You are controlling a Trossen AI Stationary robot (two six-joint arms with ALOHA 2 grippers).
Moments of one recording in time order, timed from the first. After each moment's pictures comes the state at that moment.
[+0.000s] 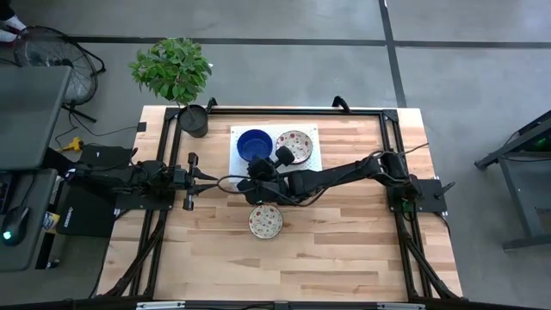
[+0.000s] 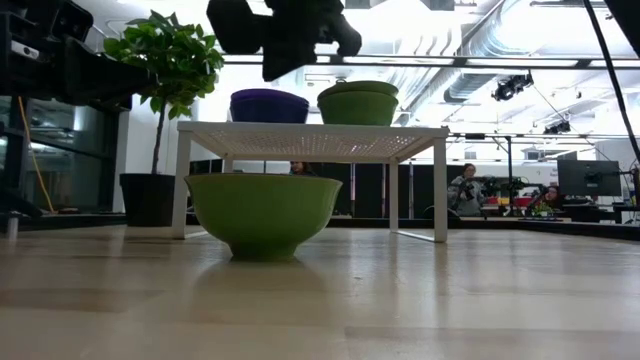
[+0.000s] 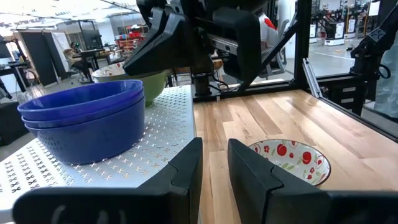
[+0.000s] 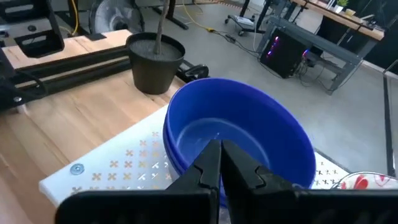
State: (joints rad) left arm -0.13 0.01 0.01 0.02 -0.12 0.13; right arm 0.16 2.12 1.85 -0.49 1.02 0.47
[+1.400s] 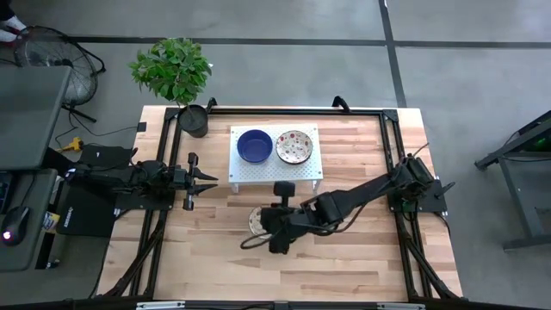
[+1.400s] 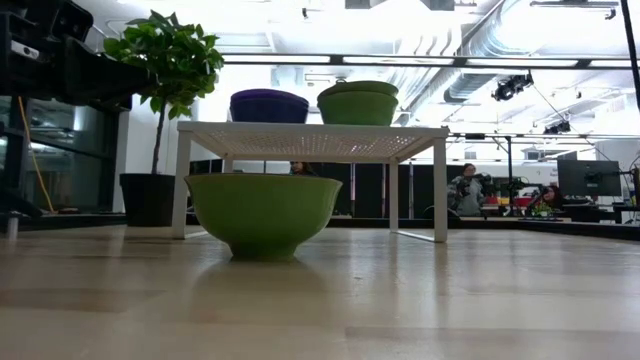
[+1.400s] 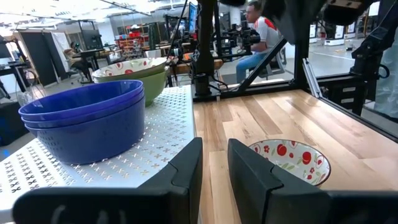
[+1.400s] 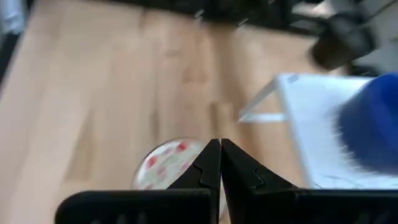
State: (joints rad) left arm -0.13 0.01 0.01 0.02 -0.12 0.13; right arm 0.39 1.96 1.85 -0.72 0.51 0.20
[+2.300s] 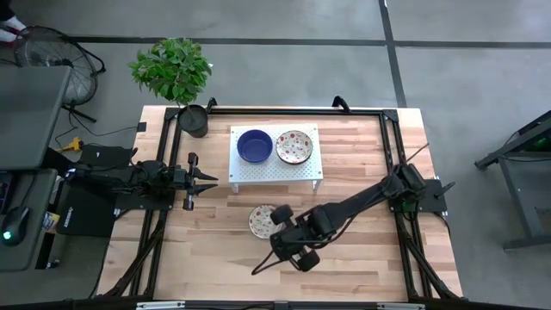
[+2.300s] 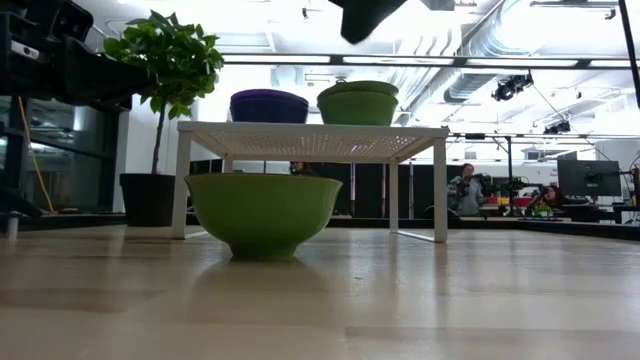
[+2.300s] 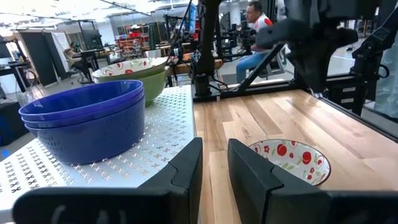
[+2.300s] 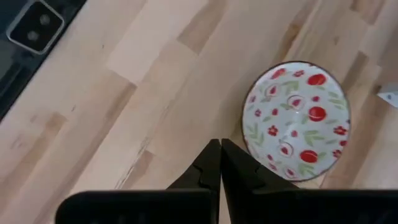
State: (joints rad) left arm -0.13 0.01 0.01 0.02 -0.12 0.13; right arm 0.43 2.04 1.85 -0.96 0.10 -0.14
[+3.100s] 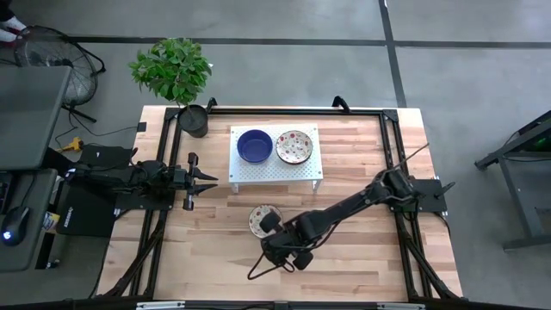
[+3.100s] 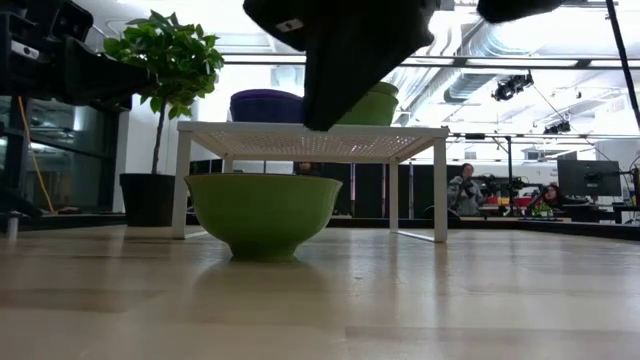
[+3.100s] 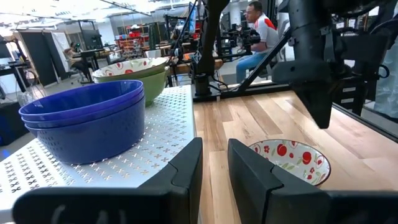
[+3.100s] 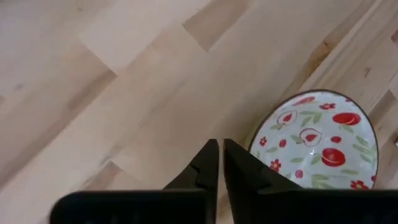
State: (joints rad) left arm -0.13 0.01 0.01 0.02 -0.12 0.13; right arm 0.42 2.16 1.85 -0.87 0.10 -0.38
